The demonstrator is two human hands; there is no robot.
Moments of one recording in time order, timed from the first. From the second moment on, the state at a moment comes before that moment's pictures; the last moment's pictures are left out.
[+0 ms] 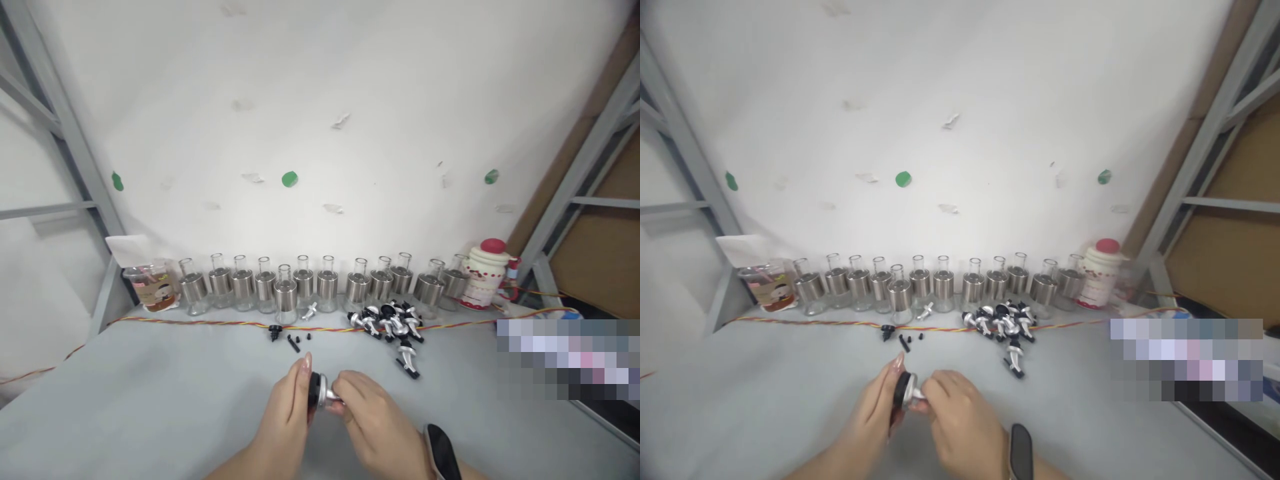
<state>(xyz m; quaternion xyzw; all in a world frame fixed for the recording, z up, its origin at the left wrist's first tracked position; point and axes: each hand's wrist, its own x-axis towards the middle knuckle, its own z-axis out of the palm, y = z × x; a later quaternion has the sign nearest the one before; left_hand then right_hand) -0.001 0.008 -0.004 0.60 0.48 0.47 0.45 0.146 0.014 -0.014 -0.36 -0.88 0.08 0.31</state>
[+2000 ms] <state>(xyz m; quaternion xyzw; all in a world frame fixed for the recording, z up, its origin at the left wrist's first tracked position) -0.005 0.020 -0.003 0.59 0.34 0.41 0.61 0.150 0.025 0.011 -0.29 -0.59 0.61 0.43</state>
